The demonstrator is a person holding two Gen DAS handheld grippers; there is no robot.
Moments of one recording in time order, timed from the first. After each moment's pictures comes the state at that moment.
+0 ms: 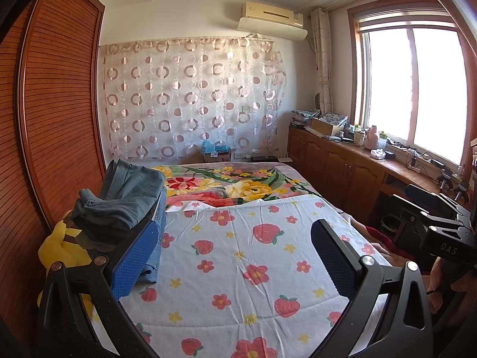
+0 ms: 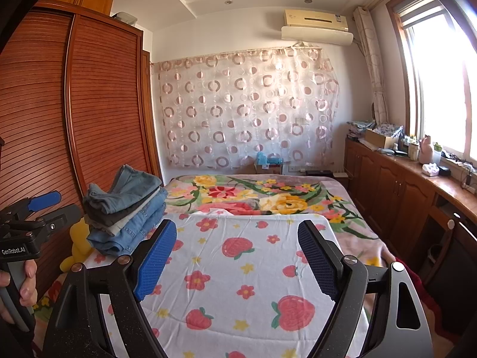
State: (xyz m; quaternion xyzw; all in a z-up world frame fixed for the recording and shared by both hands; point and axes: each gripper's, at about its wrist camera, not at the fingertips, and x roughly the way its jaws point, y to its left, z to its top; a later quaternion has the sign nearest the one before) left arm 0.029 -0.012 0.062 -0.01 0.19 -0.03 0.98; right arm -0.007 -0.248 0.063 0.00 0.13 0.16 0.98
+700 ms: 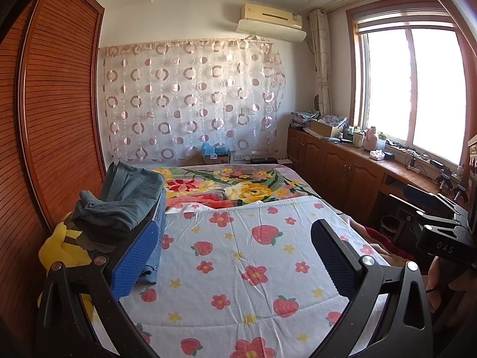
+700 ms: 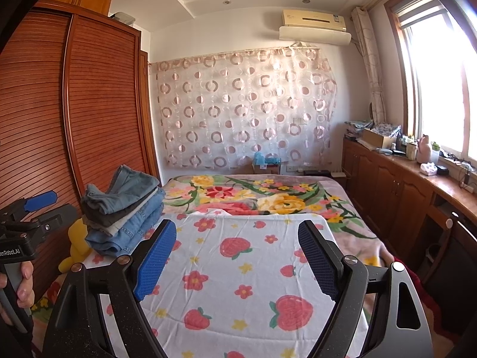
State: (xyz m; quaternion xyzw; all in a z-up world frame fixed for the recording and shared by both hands) left arm 0.028 -0.012 0.061 -0.01 0.19 -0.03 0.98; right arm -0.006 -0.247 0.062 0.00 0.13 0.15 0.98
